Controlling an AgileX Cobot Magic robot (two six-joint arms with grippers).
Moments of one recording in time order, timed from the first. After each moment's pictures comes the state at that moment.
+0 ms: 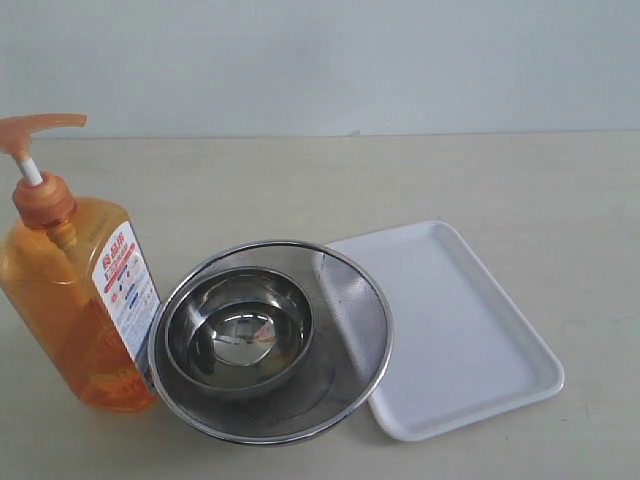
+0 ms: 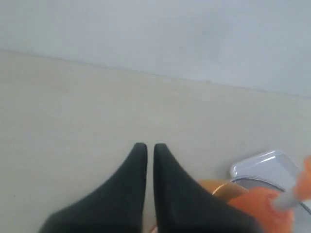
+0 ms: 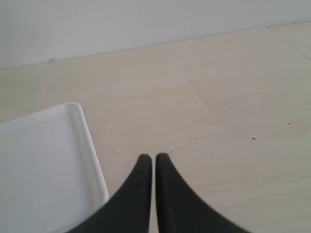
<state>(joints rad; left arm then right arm) 0.46 0.89 -0.55 -1.33 0.70 1.26 0.00 0.01 0.00 -0.10 0.35 0.23</state>
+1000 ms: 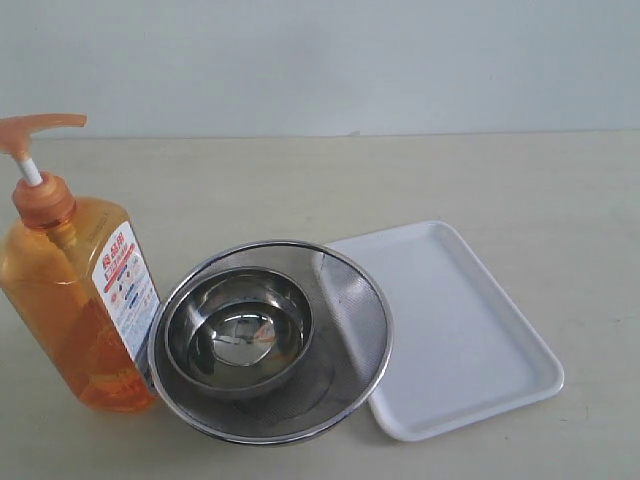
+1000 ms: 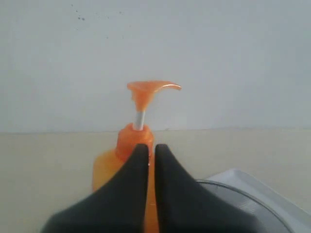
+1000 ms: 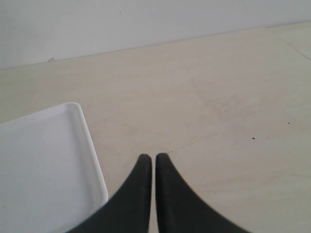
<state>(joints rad) 0.46 0.00 -0.19 -1.31 0.78 1.07 0.00 0.01 0.00 -0.10 0.35 0.23</state>
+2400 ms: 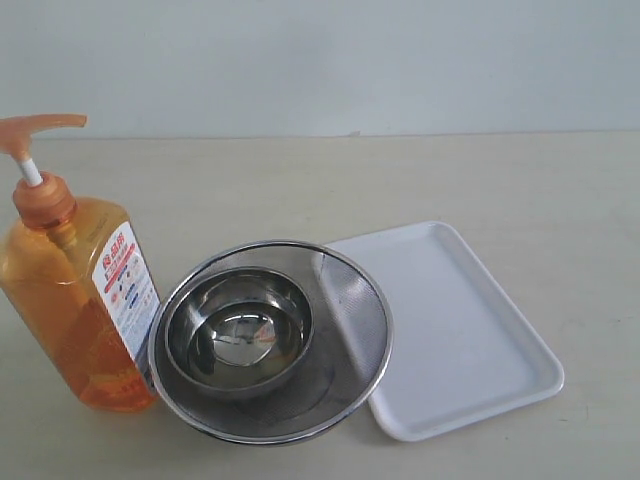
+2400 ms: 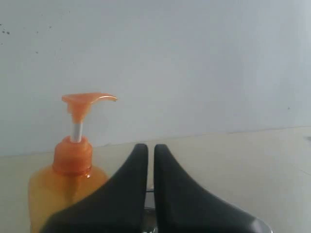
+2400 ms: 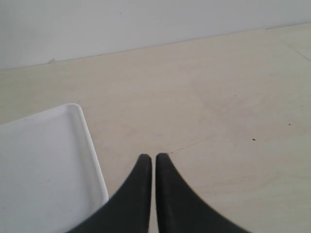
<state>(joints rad) -0.18 0.00 -0.13 -1.33 0.35 1.13 0.00 0.01 0.00 -0.10 0.35 0.23</state>
